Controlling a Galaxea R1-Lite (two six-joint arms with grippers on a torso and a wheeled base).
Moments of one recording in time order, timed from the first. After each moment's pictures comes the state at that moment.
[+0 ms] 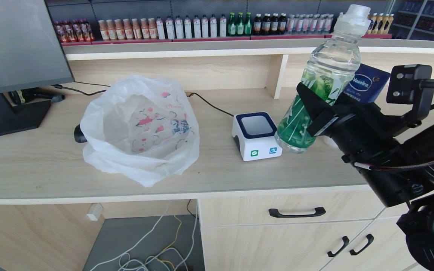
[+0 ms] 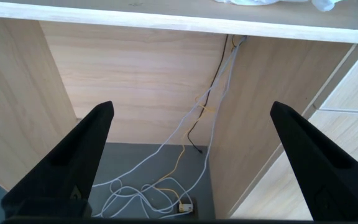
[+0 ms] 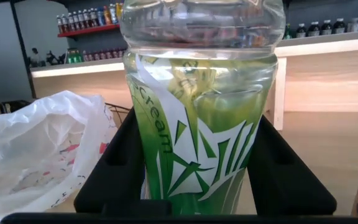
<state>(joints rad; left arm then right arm) 0.00 0.00 0.00 0.00 0.00 -0.01 0.58 1.71 -0.64 -1.57 -0.18 -0.03</state>
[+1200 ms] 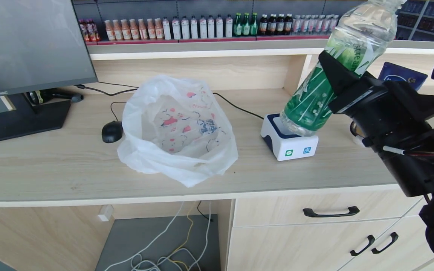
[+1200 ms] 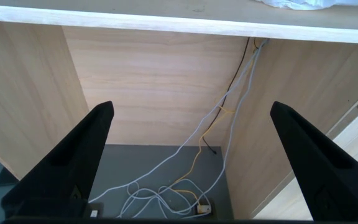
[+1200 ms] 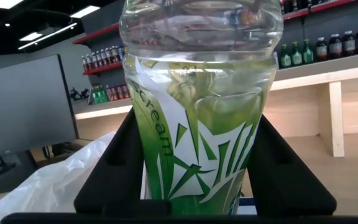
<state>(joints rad) 0.00 0.00 0.00 0.00 0.00 0.00 0.57 1.64 -0.69 -1.57 -0.18 0.08</state>
